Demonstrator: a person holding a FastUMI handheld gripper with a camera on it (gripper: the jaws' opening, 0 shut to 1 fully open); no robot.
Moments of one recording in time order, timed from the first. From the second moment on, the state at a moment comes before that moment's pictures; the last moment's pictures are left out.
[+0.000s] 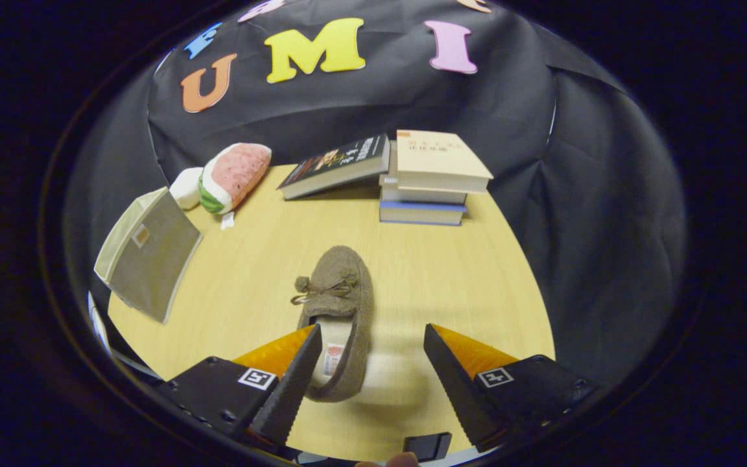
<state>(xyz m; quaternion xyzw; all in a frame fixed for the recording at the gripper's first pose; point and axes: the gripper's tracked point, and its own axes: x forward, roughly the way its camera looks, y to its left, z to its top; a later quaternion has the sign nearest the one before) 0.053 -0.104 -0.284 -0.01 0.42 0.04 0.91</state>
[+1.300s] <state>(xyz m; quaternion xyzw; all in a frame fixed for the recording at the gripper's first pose) 0.062 -0.064 -0.299 0.15 0.51 0.02 0.85</state>
